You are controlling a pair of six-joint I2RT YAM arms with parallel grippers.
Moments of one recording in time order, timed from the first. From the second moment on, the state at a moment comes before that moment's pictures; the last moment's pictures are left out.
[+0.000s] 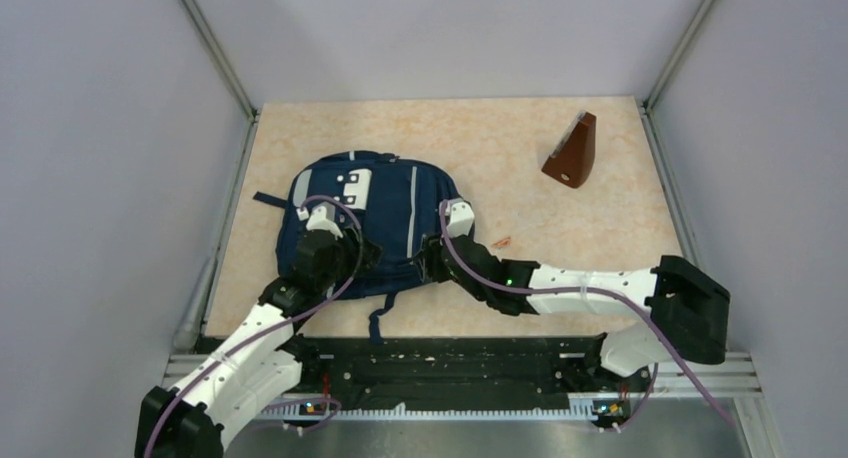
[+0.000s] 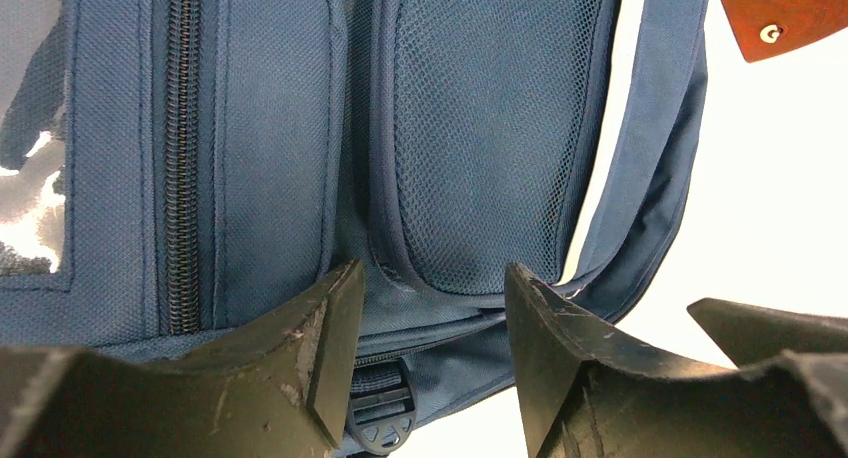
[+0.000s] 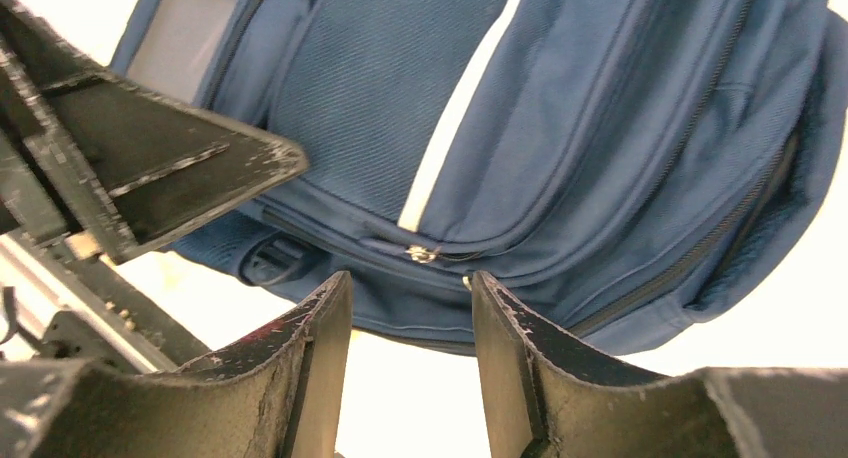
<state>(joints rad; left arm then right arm) -0.43 0.76 0.39 -0.17 -0.02 -0.76 1.16 1.42 0.81 0.13 0.46 0.60</state>
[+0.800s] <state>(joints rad) -0.43 0.80 0.39 -0.06 -0.04 -0.77 1.23 1.77 1.08 -0.05 0.59 0.83</state>
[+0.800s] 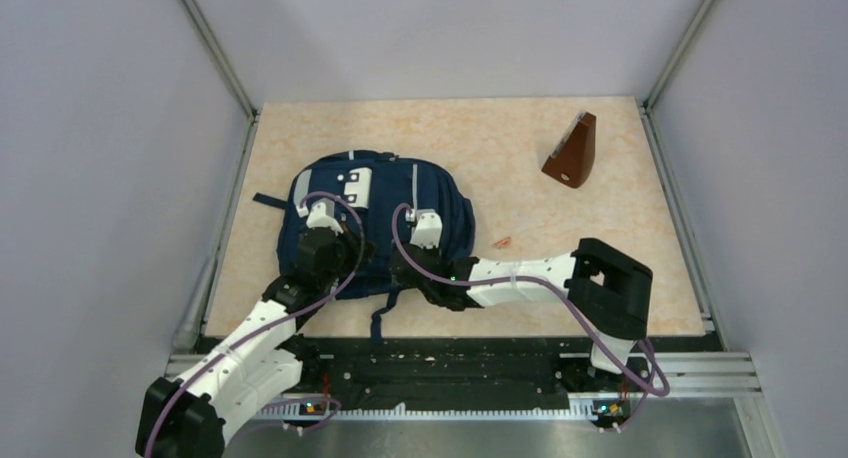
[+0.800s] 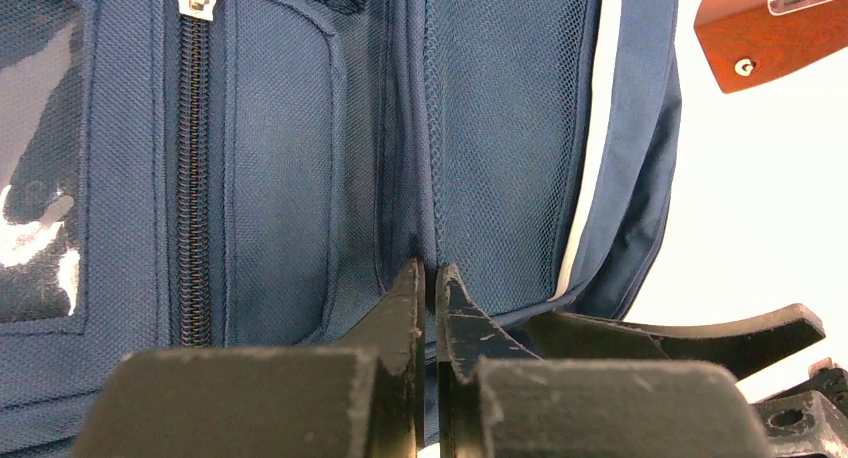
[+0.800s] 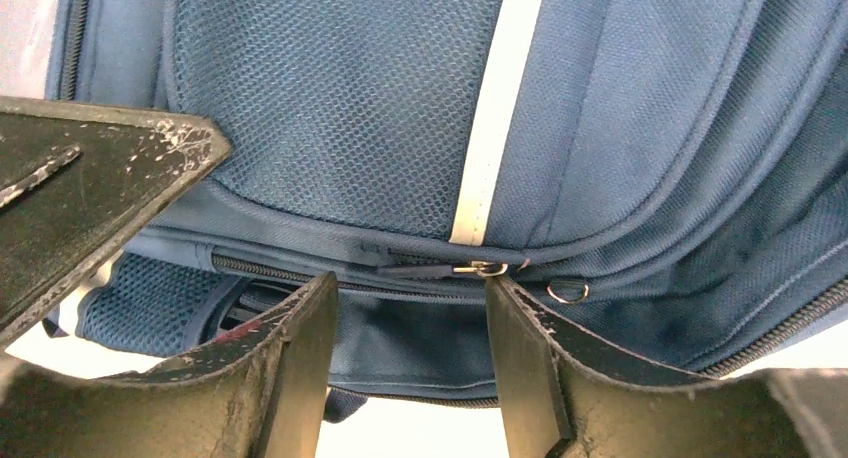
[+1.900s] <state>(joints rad) -0.42 0.79 0.37 -0.03 -0.03 -0.78 1.24 1.76 1.04 -0.08 0.79 0.90</state>
